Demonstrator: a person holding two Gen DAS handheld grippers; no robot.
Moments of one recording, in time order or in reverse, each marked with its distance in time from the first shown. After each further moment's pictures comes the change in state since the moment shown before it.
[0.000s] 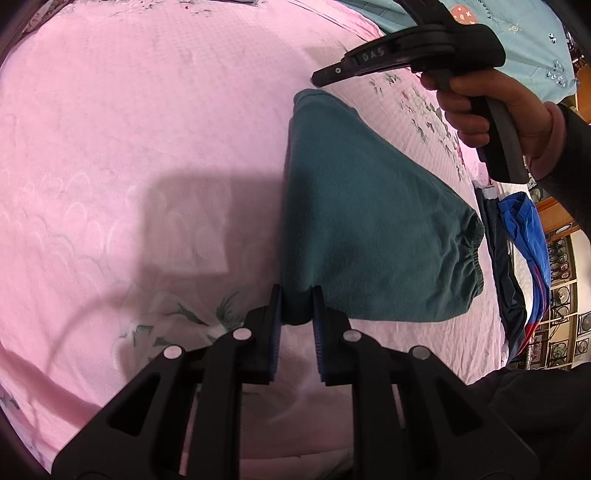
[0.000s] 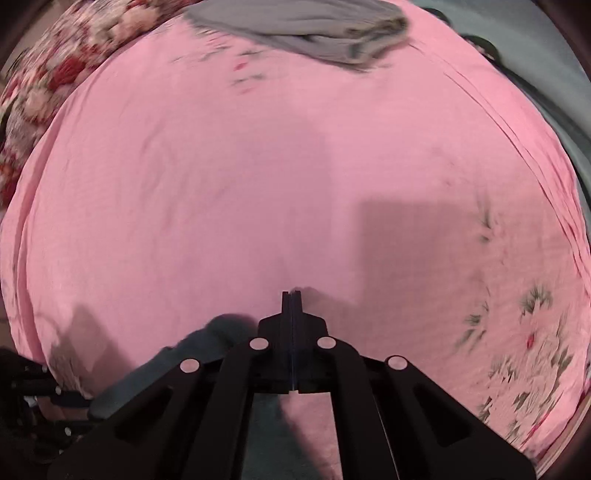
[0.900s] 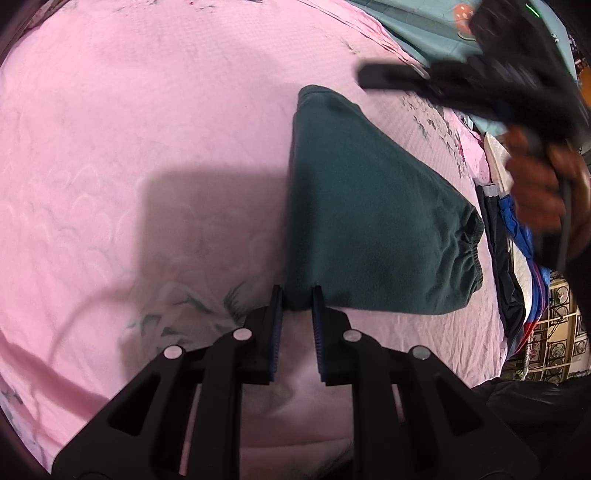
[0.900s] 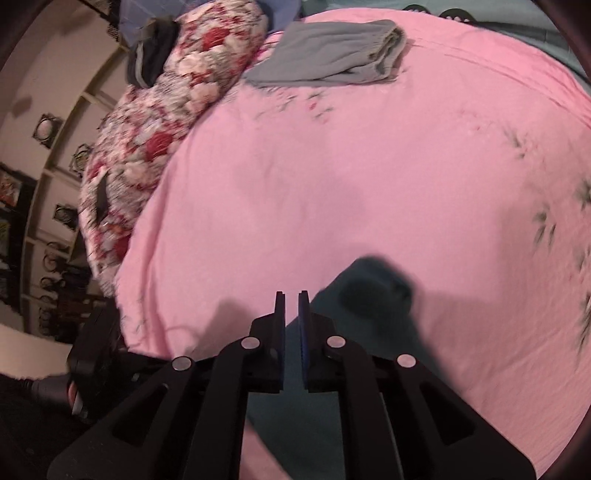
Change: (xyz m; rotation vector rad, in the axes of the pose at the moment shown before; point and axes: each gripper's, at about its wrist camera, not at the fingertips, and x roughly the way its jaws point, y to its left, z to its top) left arm -0.004 0.002 -0.005 -0.015 0.022 0.003; right arm -0.056 0.022 -0.064 0.169 -0.169 0.438
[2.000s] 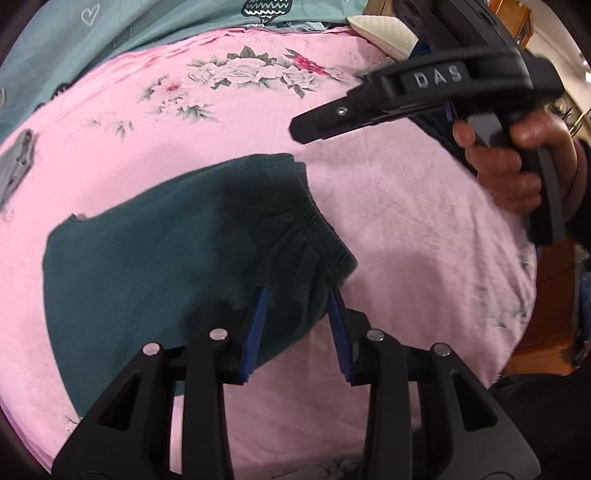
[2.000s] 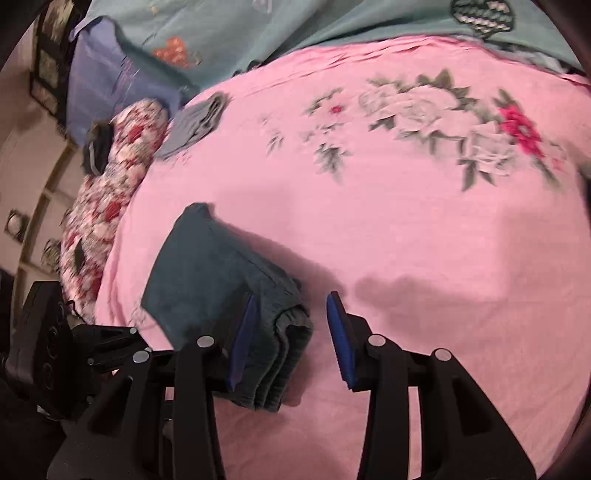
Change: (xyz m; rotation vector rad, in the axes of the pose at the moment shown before) left arm 0.066 -0.248 -0.028 0.698 0.026 0.133; right arm -0.159 -0.141 -0.192 0.285 -0.286 -0.126
